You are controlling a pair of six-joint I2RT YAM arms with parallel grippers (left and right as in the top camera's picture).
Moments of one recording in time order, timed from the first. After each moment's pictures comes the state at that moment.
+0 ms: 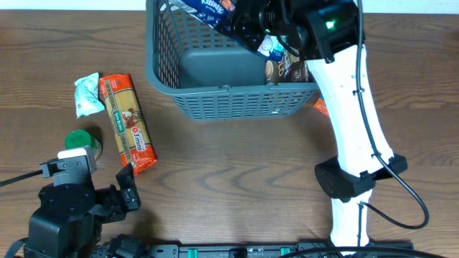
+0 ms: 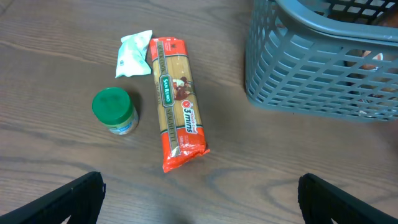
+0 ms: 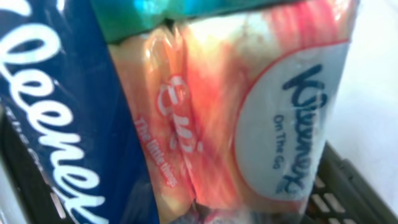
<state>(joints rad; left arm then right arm) -0.41 0.63 1.26 -1.36 -0.33 -0.43 0.47 2.14 2.73 -1.28 -0.27 -0.49</state>
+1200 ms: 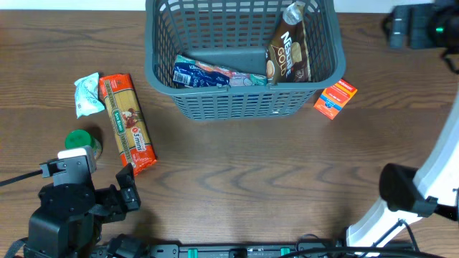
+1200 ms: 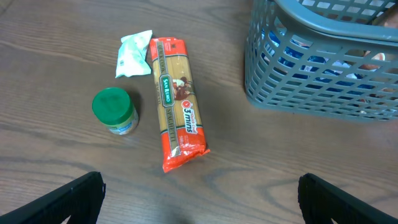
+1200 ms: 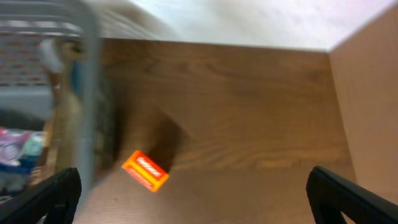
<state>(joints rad) -0.41 0.63 1.26 -1.36 -0.33 -0.43 -0.23 1.95 2.73 -1.60 -0.05 -0.18</state>
